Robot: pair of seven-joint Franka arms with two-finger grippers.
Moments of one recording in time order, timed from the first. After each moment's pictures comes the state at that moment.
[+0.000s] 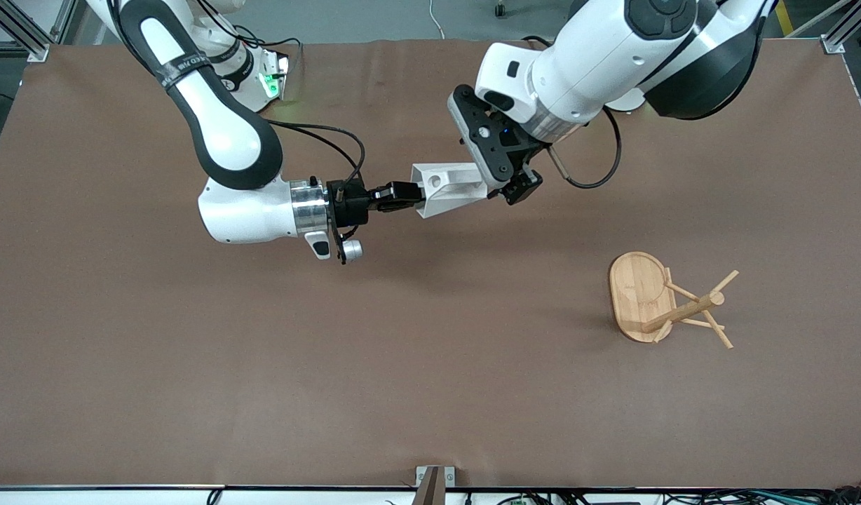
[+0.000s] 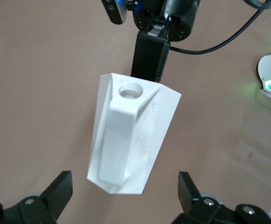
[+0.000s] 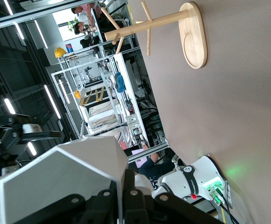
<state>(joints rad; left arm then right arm) -0.13 0.33 -0.61 -1.34 -0.16 1.76 0.42 0.08 0.40 0.48 -1.77 1.43 2.04 -0.22</state>
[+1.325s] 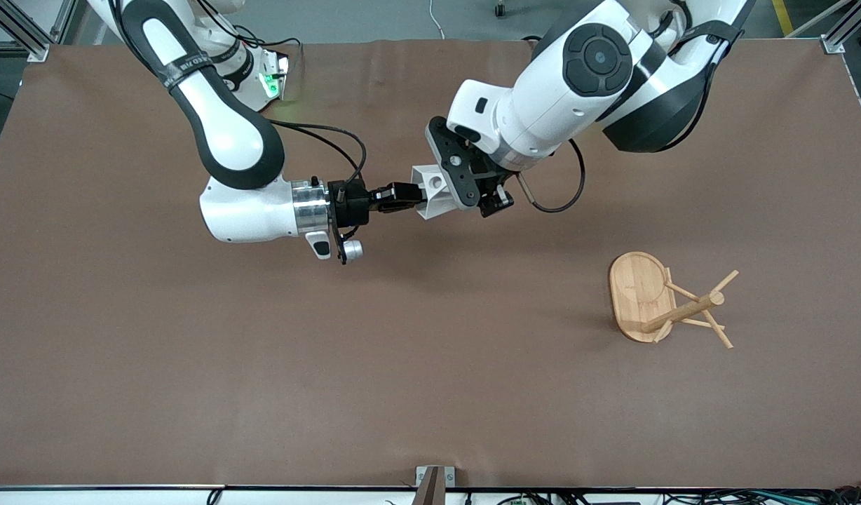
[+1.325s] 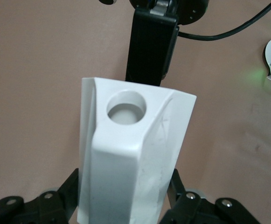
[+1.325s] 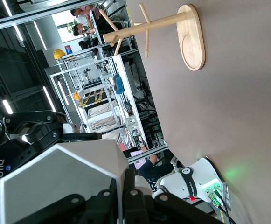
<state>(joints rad) -0.17 0.40 -0.60 -1.34 -0.12 1.78 0.42 0.08 0.40 0.48 -1.78 1.43 2.05 -0.22</state>
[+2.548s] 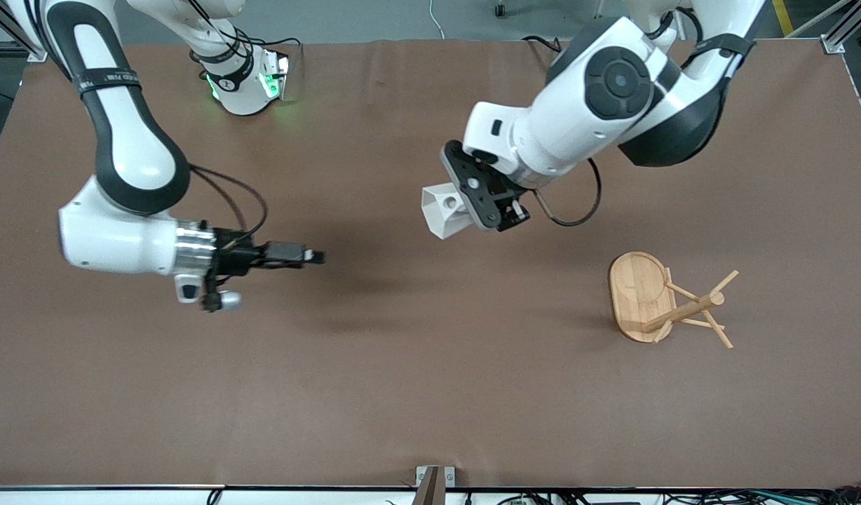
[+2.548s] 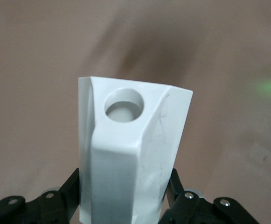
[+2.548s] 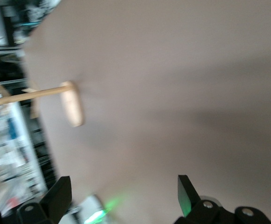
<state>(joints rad) -0.11 0.42 -0.60 -1.34 -0.11 1.78 0.34 -0.10 0.34 0.28 -1.76 0.73 2.01 -0.08</state>
